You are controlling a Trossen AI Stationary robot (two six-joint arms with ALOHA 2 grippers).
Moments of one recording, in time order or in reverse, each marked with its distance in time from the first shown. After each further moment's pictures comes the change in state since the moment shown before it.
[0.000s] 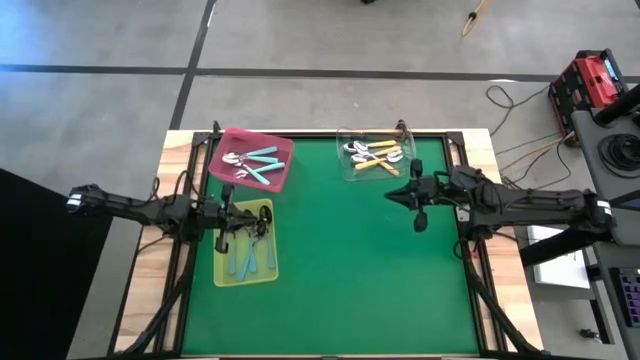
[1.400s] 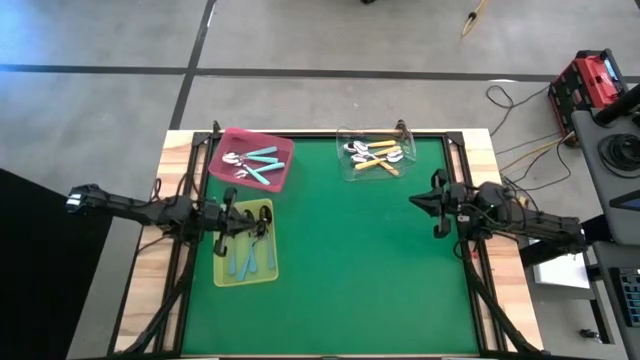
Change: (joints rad) left arm 0.000 0.012 -0.029 0.037 0.073 -0.021; right arm -0.002 -0.673 -0.287 -0.212 0.069 0.161
